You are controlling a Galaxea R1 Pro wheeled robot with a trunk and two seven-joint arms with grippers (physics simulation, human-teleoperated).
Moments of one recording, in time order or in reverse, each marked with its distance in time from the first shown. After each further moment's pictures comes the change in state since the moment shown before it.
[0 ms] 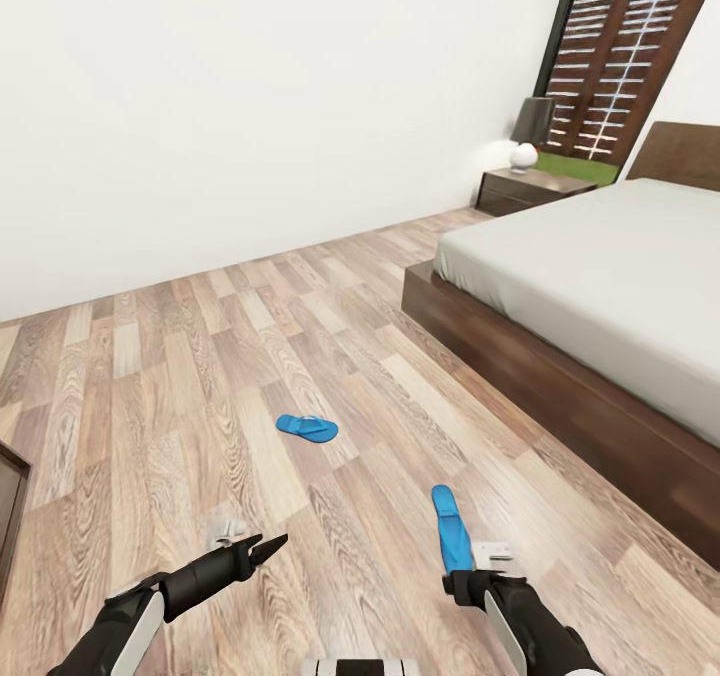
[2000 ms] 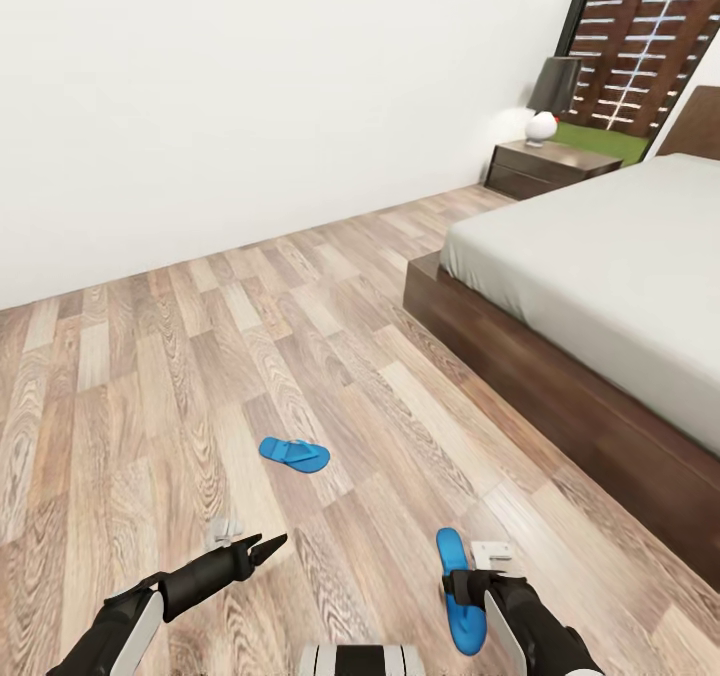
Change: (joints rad) left arm 0.000 0.002 0.002 0.000 0.001 0.000 -0.003; right arm 0.000 0.000 0.000 0.000 0.000 -0.002 0.000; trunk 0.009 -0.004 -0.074
